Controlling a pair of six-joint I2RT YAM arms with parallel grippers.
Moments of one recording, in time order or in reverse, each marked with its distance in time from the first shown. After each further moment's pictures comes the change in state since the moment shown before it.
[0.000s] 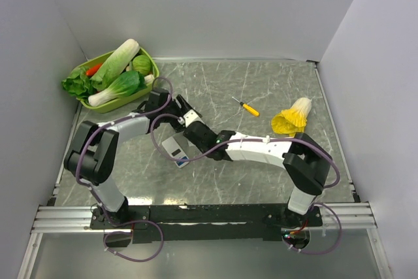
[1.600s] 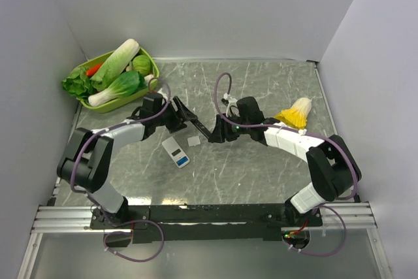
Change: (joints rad) left arm 0.027 -0.108 -0.136 0.135 -0.019 0.144; right arm -0.505 -0.196 -0.271 0.284 -1.030 0.270
